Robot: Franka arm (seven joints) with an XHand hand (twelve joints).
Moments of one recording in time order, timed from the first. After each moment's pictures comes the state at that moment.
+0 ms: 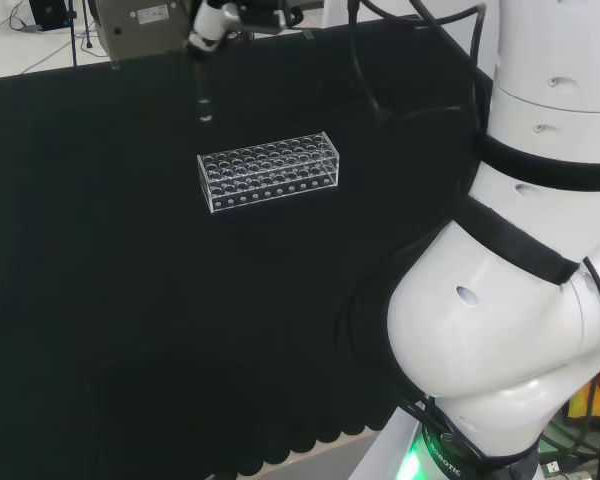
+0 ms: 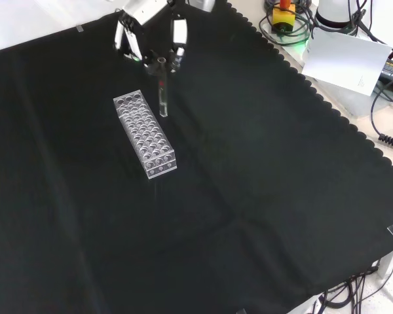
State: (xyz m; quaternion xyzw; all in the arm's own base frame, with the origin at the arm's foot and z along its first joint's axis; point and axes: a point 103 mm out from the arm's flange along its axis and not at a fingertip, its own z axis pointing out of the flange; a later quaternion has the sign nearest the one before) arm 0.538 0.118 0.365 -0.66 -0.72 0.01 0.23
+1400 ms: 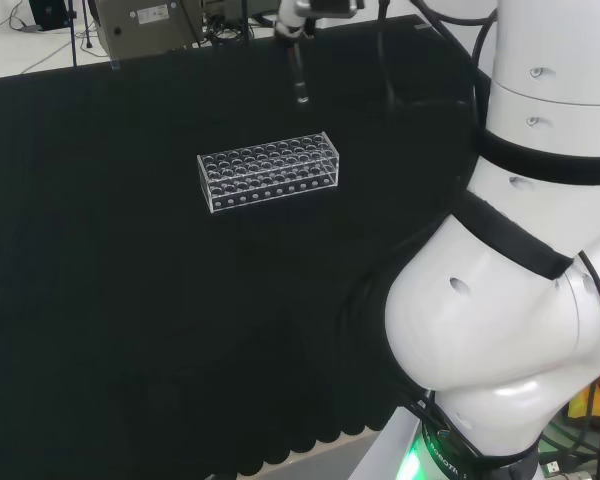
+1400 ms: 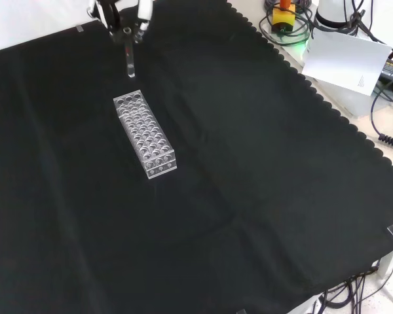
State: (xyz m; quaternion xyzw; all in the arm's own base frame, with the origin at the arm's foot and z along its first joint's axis) arm 0.554 -0.030 0.361 -0.76 -0.62 0.06 0.17
